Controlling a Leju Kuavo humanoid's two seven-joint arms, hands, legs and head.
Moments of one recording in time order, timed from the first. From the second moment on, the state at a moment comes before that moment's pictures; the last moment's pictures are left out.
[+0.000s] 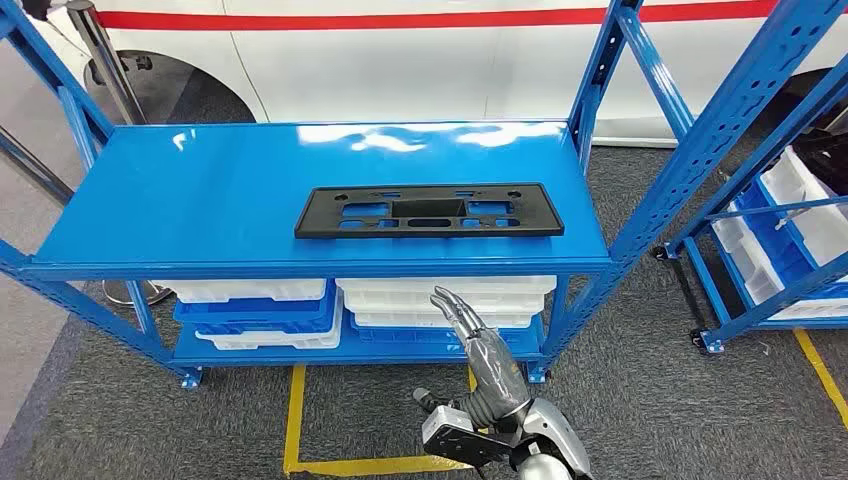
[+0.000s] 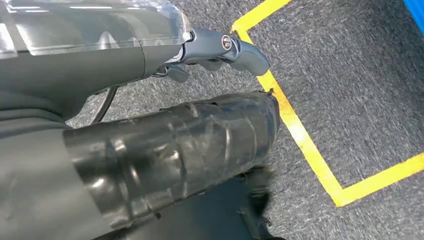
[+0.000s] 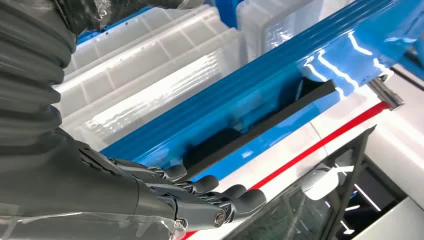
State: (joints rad) left arm -0.09 -0.21 1.05 -0.21 -1.27 0.16 -0.49; right arm -0.16 -0.07 0.60 -1.49 0.45 -0.23 -0.39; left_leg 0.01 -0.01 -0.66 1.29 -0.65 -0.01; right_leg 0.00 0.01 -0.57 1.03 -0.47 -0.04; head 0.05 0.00
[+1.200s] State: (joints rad) left arm -0.09 -0.21 1.05 -0.21 -1.27 0.17 -0.49; right arm -0.16 -0.11 0.58 -1.54 0.56 -0.28 -0.37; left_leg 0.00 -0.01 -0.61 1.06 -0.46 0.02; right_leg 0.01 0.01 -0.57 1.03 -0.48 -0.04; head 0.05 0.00
